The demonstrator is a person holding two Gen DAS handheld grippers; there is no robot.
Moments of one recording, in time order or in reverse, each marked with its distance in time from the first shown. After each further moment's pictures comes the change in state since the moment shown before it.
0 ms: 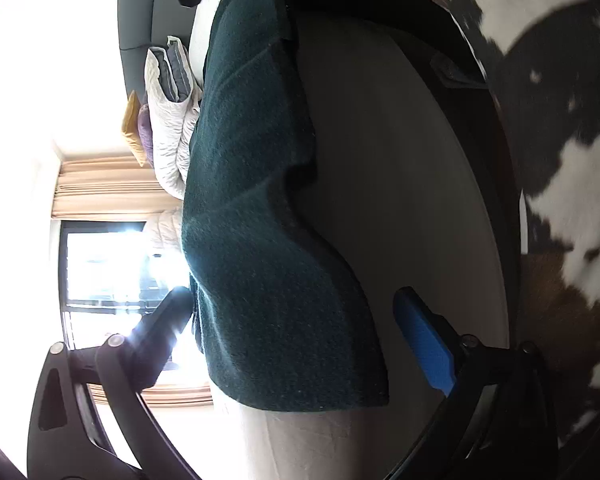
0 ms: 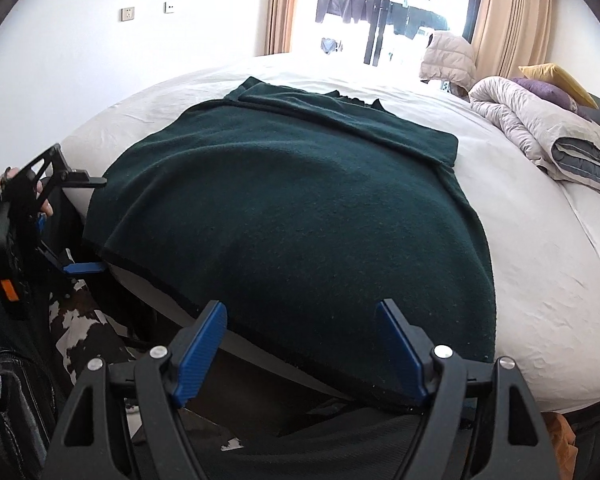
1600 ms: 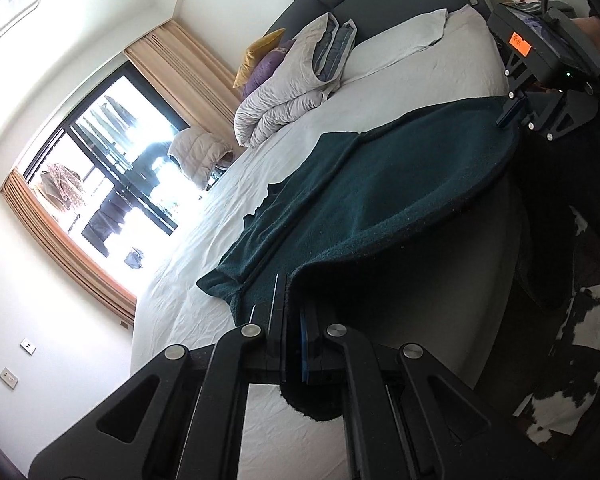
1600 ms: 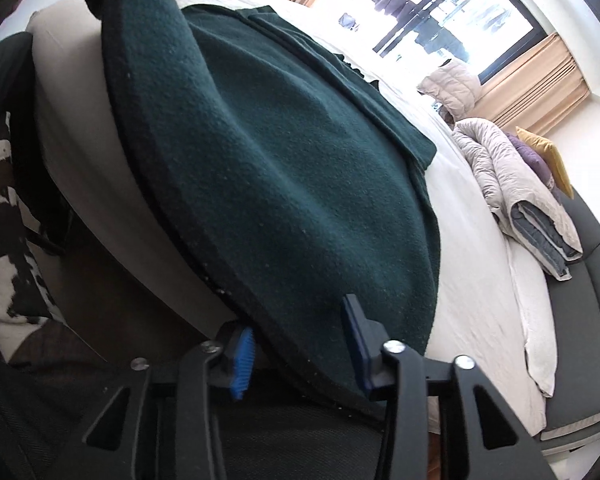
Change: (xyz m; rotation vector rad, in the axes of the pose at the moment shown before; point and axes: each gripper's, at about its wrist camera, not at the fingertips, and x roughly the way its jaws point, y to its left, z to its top) left arm -0.009 0.216 -0.035 -0.785 -0.030 -0.047; right arm 0.036 0.015 -0.019 -0.338 0.173 -0.322
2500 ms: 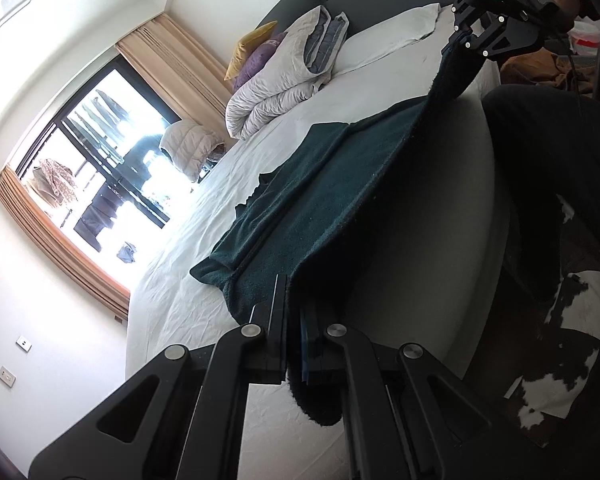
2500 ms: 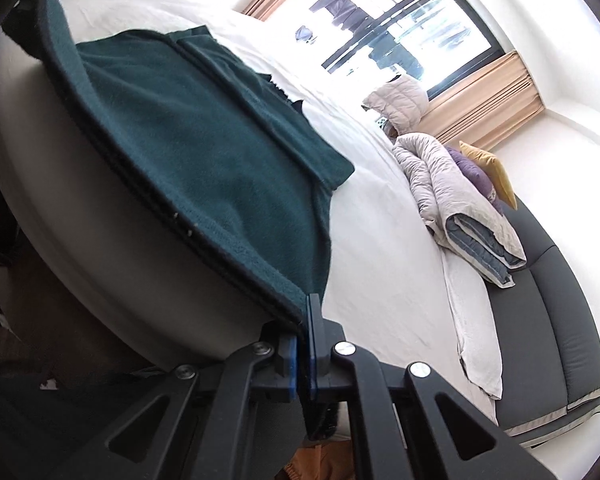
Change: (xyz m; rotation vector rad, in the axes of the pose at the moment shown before) left arm -0.008 -0.005 -0.017 0.003 0.028 -0.035; right arm -0.015 -0.070 0.022 -0.004 -0.065 -0.213
